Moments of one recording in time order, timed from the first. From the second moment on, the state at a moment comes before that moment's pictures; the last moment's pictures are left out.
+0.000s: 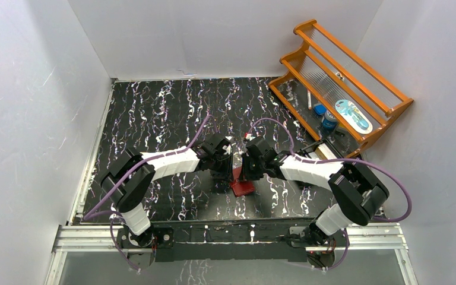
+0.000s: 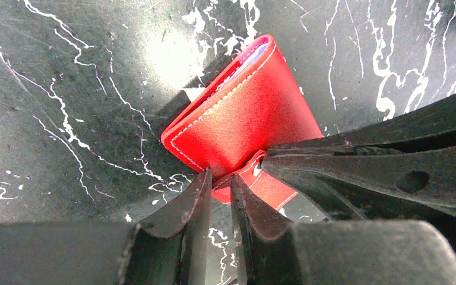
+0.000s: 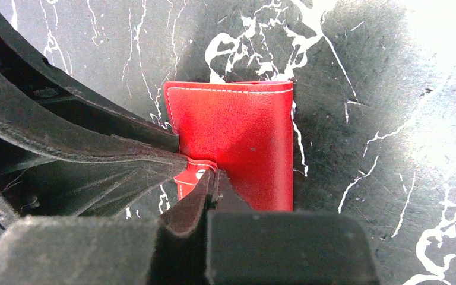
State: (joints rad) left arm -0.82 1.70 0.97 -0.32 0.20 -0.66; right arm 0.81 1.50 0.75 -0.19 -0.15 0.65
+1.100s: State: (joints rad) left arm -0.82 1.71 1.00 -0.35 0.20 -0.66; right arm 0.81 1.45 0.84 -0.32 -0.16 0.66
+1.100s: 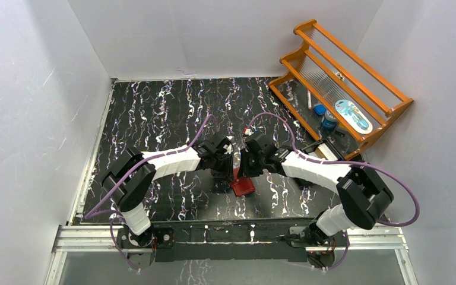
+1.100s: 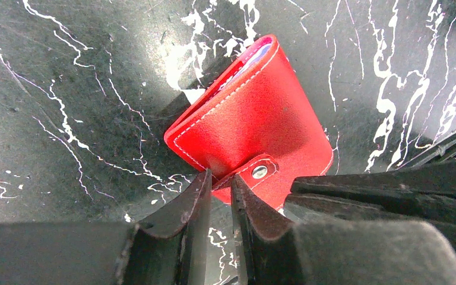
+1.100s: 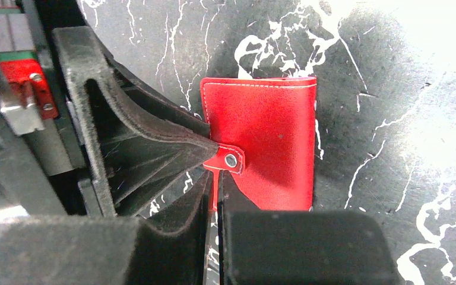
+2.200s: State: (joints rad) left arm -0.82 1.71 1.00 -0.35 0.20 -0.67; right arm 0.82 1.55 0.86 -0.33 -0.14 0.64
